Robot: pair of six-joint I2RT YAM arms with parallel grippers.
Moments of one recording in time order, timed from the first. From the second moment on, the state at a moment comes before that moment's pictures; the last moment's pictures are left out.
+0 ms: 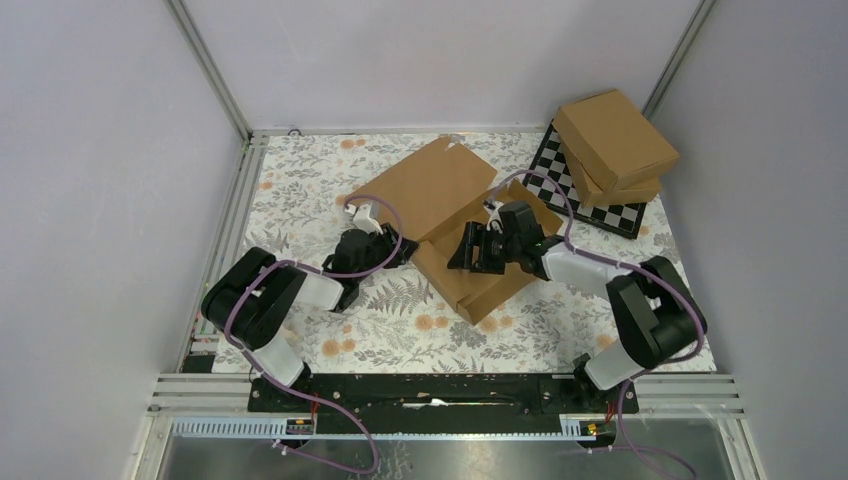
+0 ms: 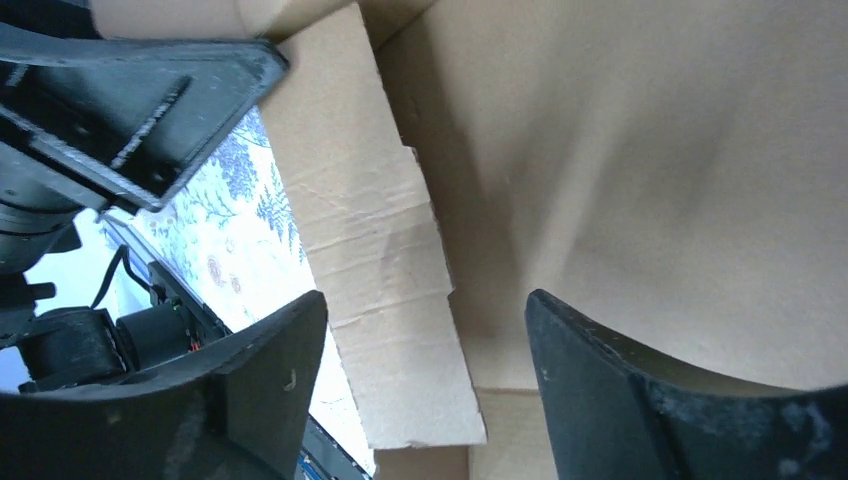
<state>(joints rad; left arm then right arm) -0.51 1.66 0.46 0.89 0.13 -0.71 0.50 1.58 0.78 0.00 -0.44 0.63</state>
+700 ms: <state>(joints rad) -0.51 1.66 0.46 0.88 0.13 -0.70 0.40 1.13 0.61 -0.44 0.01 0.68</state>
